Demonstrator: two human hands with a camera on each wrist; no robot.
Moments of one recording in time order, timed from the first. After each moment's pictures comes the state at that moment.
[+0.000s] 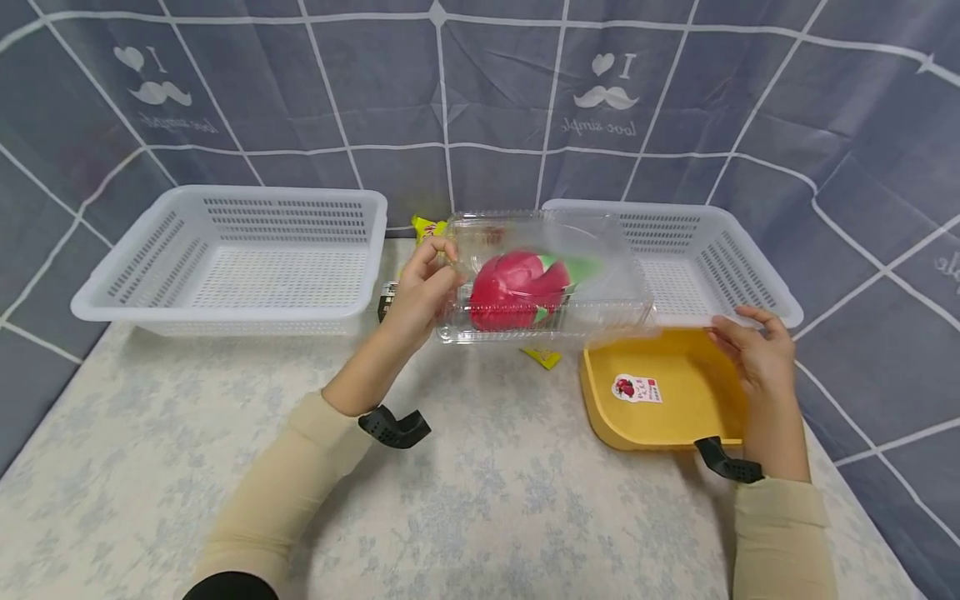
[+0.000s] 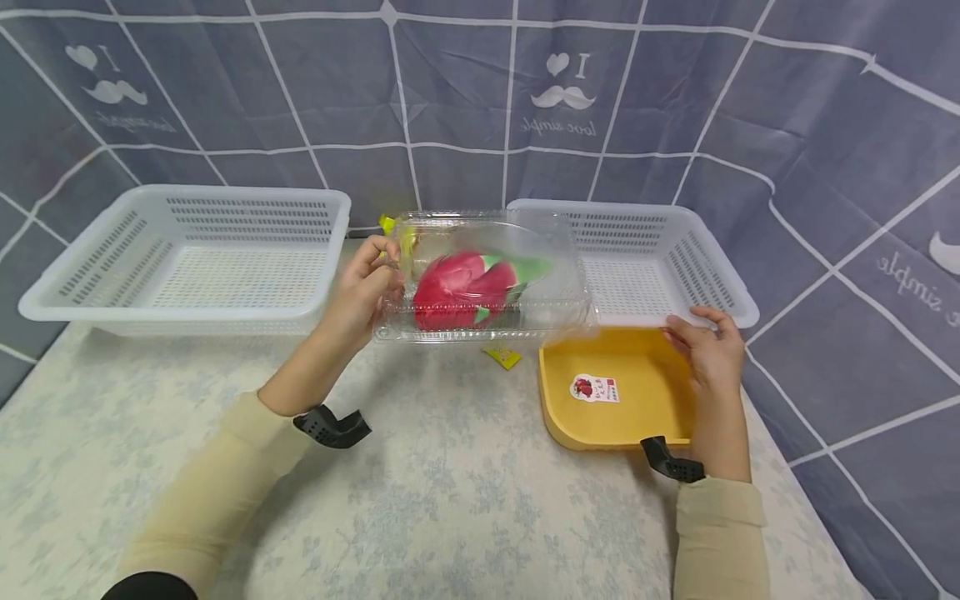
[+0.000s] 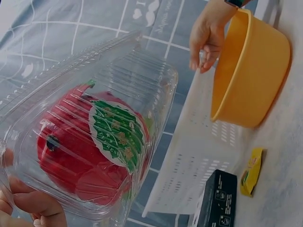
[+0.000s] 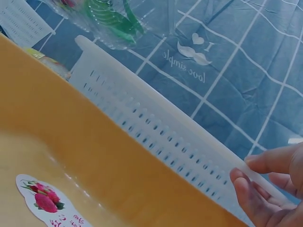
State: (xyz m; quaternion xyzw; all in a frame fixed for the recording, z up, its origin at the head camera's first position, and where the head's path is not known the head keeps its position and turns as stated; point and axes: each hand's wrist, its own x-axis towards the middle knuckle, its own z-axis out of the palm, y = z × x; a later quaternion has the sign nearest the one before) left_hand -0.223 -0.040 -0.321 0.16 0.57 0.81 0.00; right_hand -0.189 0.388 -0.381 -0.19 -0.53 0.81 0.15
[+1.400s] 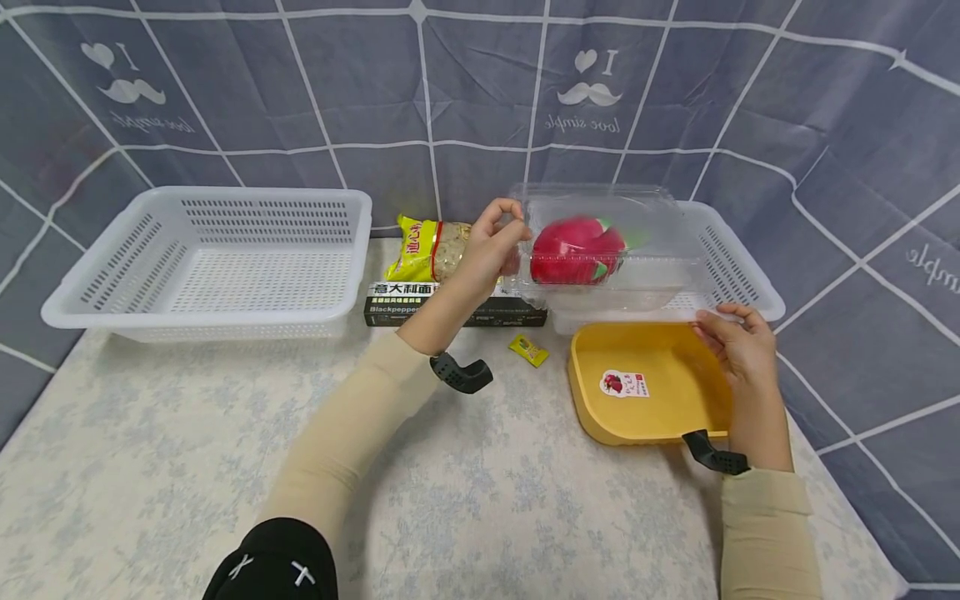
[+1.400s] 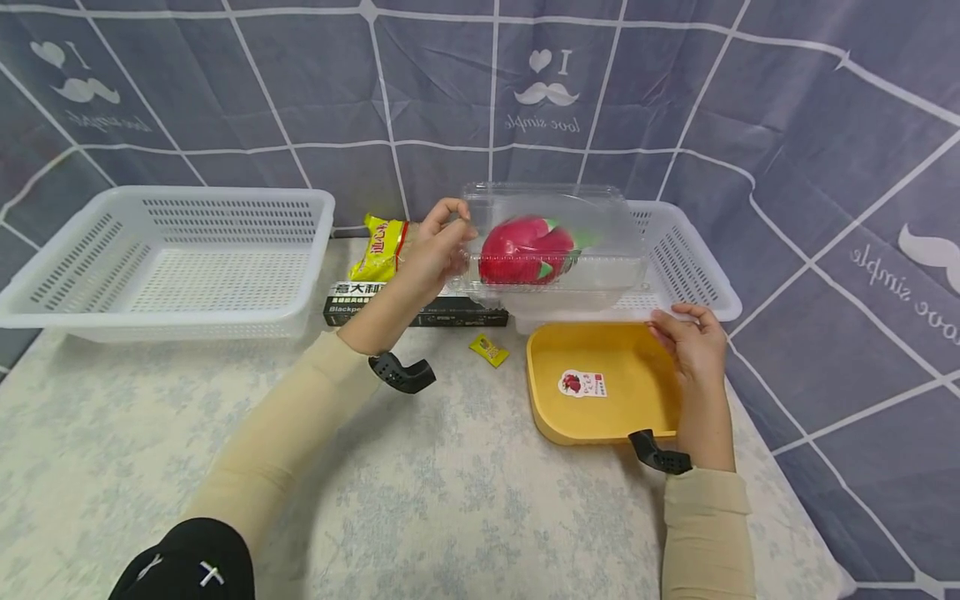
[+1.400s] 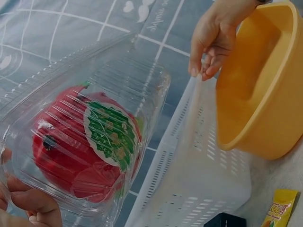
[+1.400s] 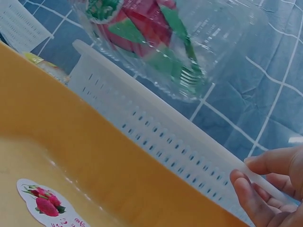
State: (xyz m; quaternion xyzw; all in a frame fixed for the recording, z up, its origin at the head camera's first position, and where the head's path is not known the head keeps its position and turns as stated) left_hand -0.276 0.045 -0.308 0.19 0.51 0.84 0.06; right_hand -0.178 0.370 -0.362 -0.18 -0.49 0.84 0.14
